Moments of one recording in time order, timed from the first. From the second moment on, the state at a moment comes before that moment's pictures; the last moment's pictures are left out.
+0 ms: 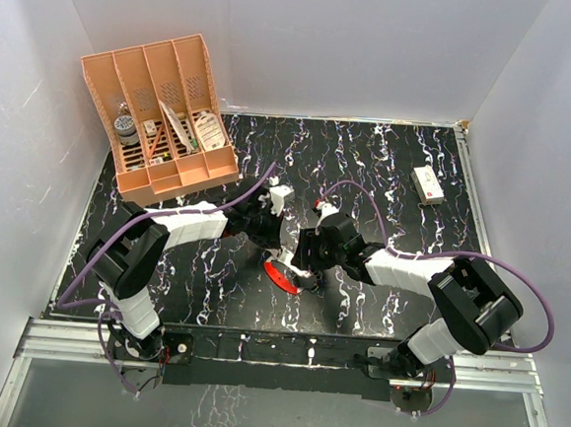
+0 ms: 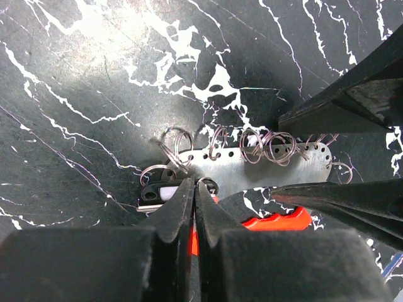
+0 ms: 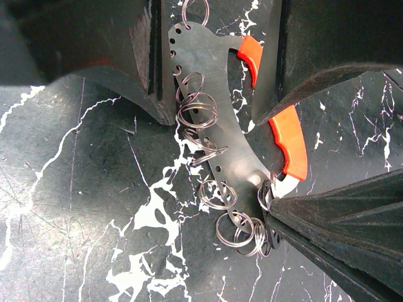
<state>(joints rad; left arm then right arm) -0.65 1.71 0.96 -0.16 0.35 -0.15 0.70 1.49 0.62 0.12 -0.14 0.51</state>
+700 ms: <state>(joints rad) -0.65 1.71 0.97 -0.21 0.29 -0.20 0.71 1.49 0.62 0.12 -0.15 0.52</state>
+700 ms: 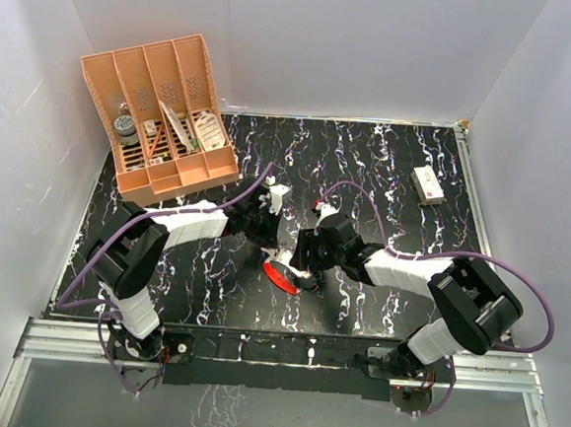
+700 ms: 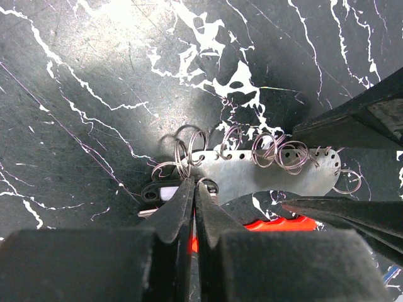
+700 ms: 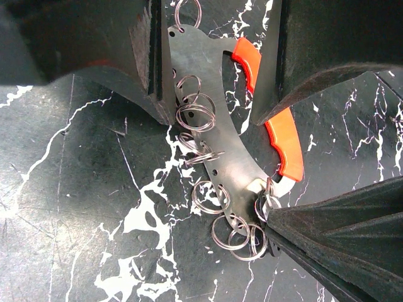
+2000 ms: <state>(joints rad) -0.64 1.71 0.97 -0.25 0.24 -0.23 0.73 1.49 0.62 0.13 -0.15 0.54</state>
